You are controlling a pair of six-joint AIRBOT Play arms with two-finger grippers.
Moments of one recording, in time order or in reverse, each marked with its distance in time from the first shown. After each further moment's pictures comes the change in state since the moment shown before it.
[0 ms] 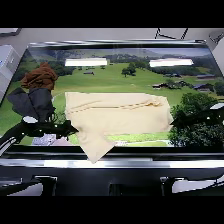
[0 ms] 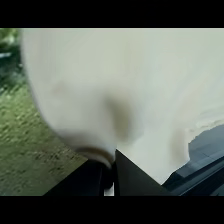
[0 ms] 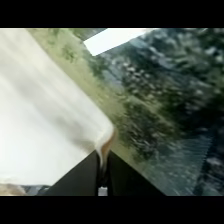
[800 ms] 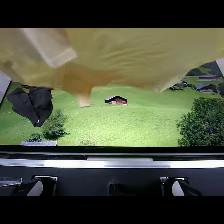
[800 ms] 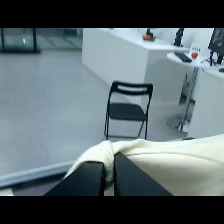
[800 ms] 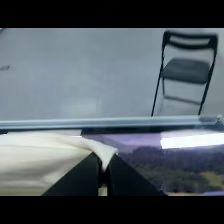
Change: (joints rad) left arm 0.177 0.486 1.199 0.071 0.008 0.074; right arm 0.034 0.795 0.801 -0.023 -0.149 -0.089
